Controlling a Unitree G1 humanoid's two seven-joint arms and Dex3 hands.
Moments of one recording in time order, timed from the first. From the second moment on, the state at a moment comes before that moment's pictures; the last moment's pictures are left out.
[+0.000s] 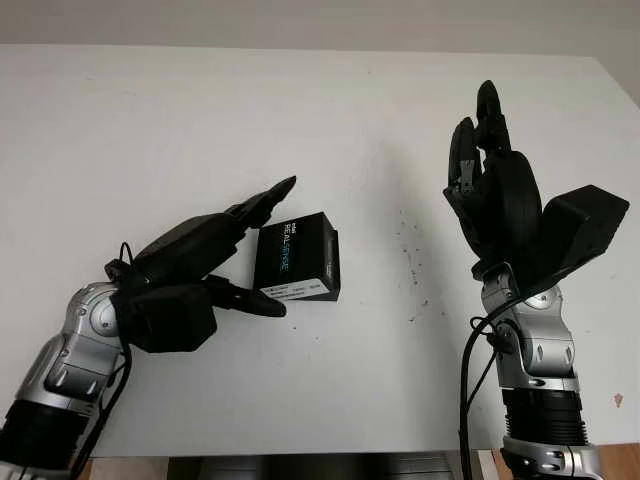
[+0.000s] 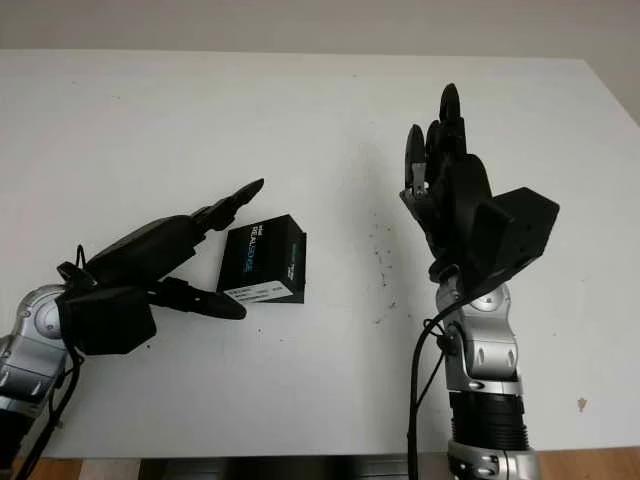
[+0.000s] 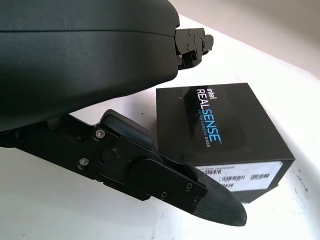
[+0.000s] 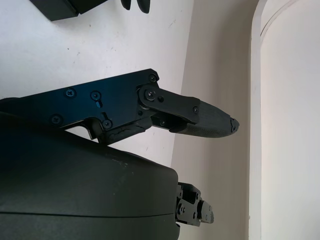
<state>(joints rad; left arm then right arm) -0.29 0.57 -0.10 0.00 0.34 -0.19 -0.42 -0.39 -0.15 -0.15 -0.01 0.17 0.12 0.08</state>
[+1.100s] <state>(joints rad) -0.29 0.54 -0.13 -0.03 0.46 -0.20 -0.31 -0.38 -0.15 -0.15 -0.01 0.16 0.12 0.10</state>
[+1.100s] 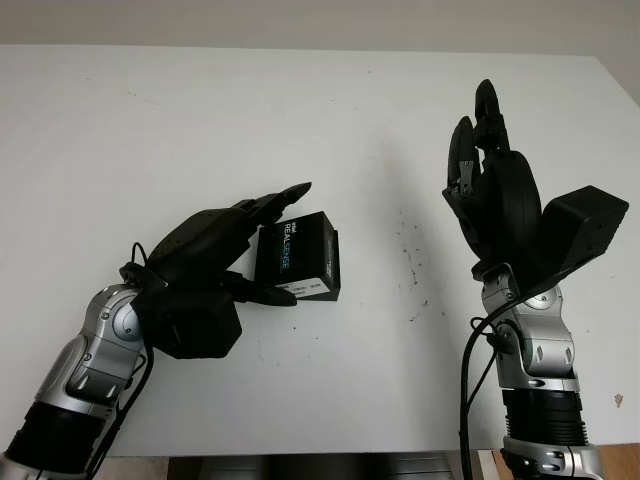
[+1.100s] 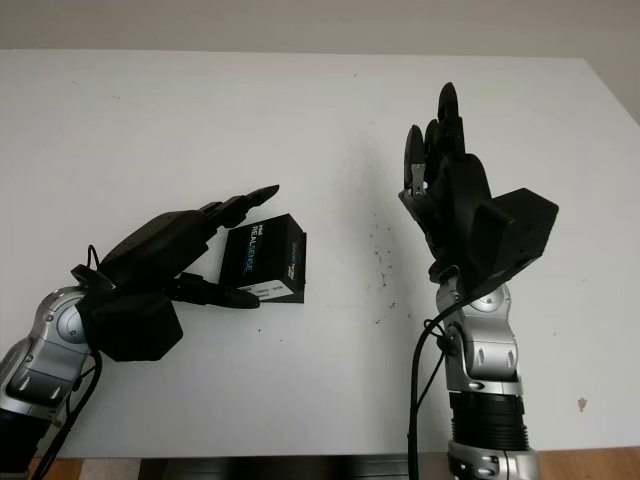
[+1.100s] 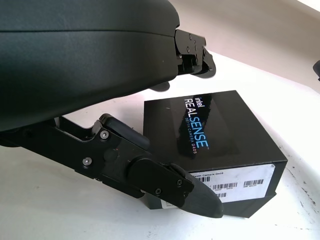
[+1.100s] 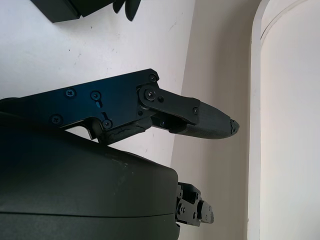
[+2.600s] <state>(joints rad) -0.28 0.49 -0.13 -0.02 0.39 -0.18 -0.27 -0.36 -0.13 -0.14 -0.04 0.17 0.18 0.05</state>
